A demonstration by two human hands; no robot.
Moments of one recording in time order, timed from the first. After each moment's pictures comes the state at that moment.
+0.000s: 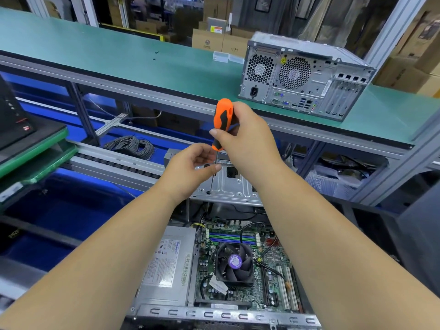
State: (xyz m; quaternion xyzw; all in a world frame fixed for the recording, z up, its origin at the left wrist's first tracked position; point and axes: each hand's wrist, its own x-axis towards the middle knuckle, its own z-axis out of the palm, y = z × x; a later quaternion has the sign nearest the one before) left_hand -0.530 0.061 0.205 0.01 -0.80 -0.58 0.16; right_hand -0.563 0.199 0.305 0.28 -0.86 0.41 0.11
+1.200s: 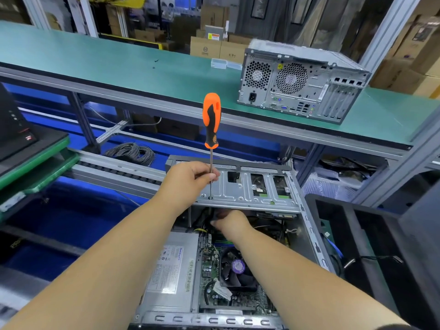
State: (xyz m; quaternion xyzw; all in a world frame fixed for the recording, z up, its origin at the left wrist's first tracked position) left_hand -0.526 0.059 0.197 0.04 -0.84 -0.52 0.15; right_hand -0.568 0.204 0.114 0.04 -0.90 0.34 -0.27
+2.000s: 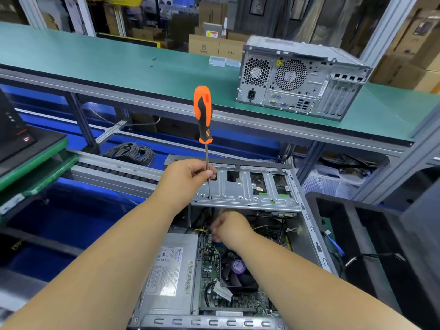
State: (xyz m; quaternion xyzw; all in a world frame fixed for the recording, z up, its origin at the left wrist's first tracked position) left_hand -0.531 0.054 0.195 0.04 -0.83 -0.53 0.16; right_hand -0.562 0.204 0.117 0.06 -0.86 0.35 -0.35
